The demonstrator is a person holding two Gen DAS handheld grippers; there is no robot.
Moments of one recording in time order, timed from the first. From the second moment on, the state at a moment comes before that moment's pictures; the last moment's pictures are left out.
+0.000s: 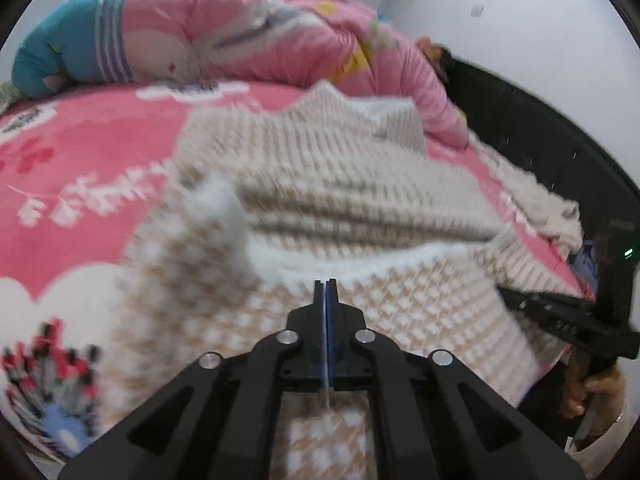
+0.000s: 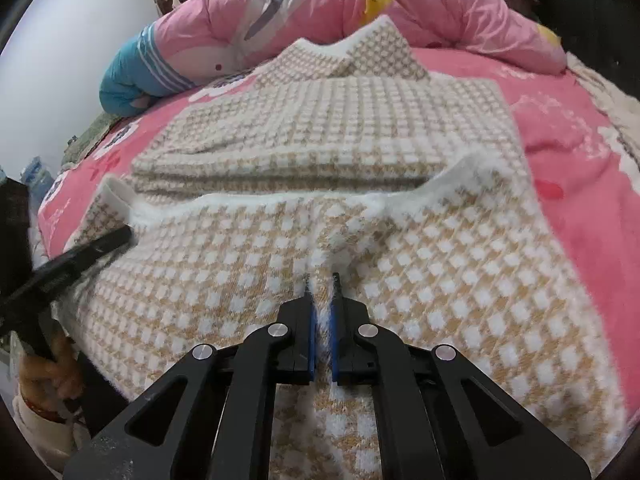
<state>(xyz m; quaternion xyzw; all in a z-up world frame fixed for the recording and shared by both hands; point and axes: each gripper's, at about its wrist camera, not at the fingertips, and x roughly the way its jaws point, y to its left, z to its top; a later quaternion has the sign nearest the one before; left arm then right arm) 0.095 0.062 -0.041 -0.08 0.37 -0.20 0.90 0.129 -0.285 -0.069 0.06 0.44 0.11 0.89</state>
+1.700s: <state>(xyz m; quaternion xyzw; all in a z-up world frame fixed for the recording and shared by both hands) 0.148 0.105 -0.055 -0.02 0.38 -0.09 0.92 0.112 -0.366 -0.026 0.03 0.36 0.00 0.93</state>
